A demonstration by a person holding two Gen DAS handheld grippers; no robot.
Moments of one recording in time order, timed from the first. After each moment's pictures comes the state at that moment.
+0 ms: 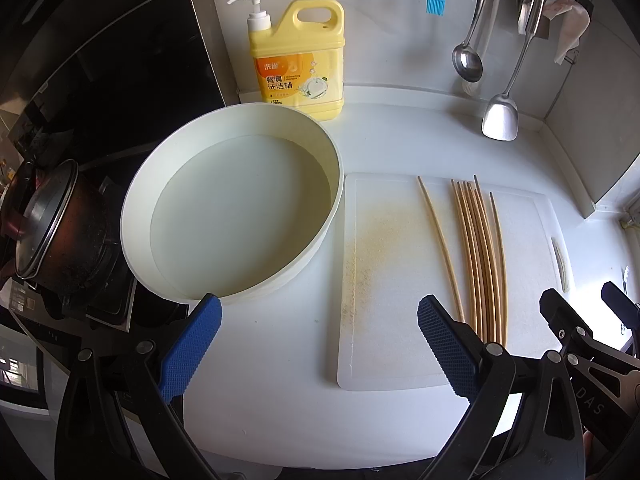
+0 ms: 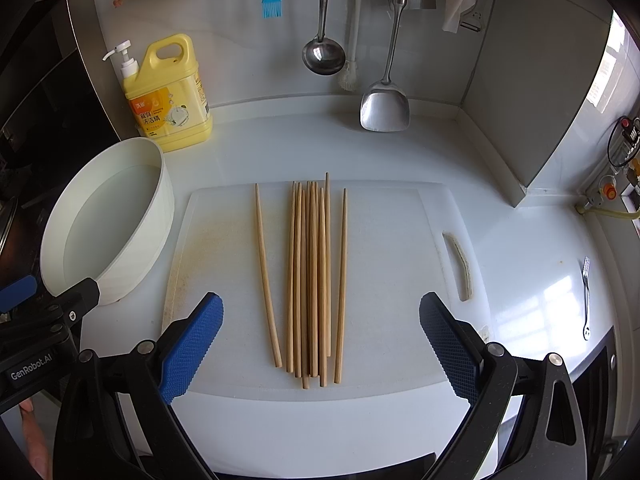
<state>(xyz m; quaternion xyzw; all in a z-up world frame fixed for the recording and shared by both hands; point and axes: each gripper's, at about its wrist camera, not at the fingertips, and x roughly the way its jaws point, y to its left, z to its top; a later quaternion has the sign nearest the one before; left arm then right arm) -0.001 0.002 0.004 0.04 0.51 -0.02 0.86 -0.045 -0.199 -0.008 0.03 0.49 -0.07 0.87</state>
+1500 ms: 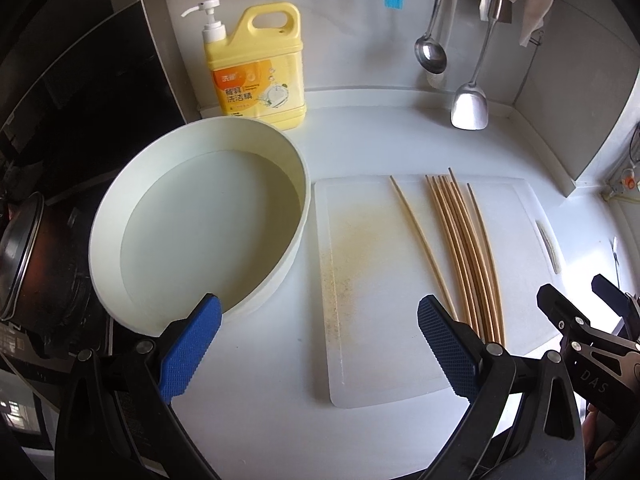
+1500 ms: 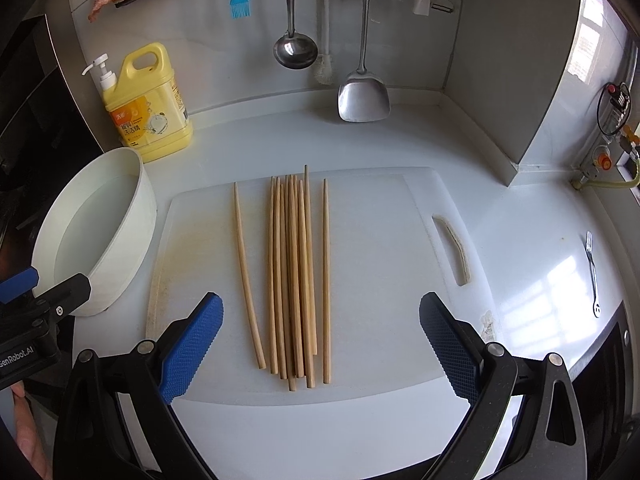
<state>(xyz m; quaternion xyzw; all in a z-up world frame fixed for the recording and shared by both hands) 0.007 -0.007 -0.015 0.06 0.49 -0.09 0.86 -0.059 -0.226 -0.033 0.06 0.47 -0.09 0.88</state>
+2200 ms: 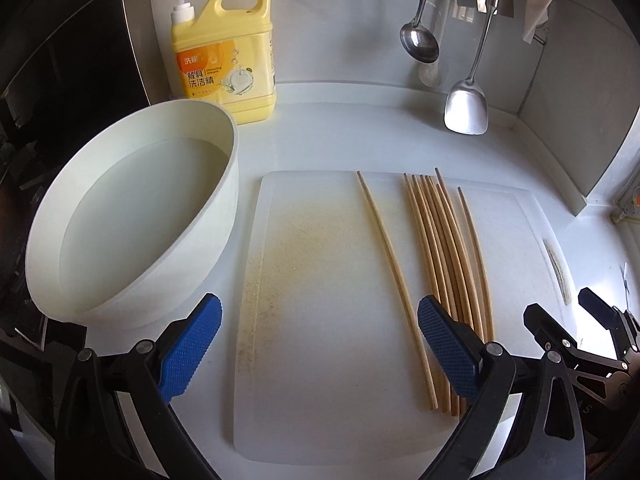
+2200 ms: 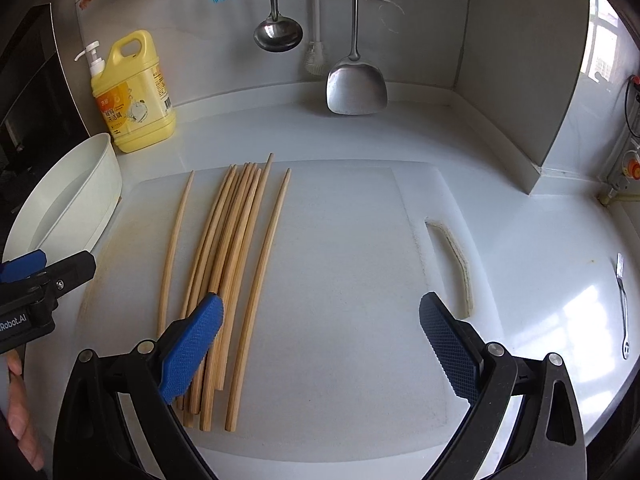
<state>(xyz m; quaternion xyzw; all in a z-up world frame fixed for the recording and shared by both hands) 0.014 -0.068 -0.082 0.02 0.46 -0.07 0.89 -0.038 -0.282 -0.100 0.04 0.44 -0.04 0.90</state>
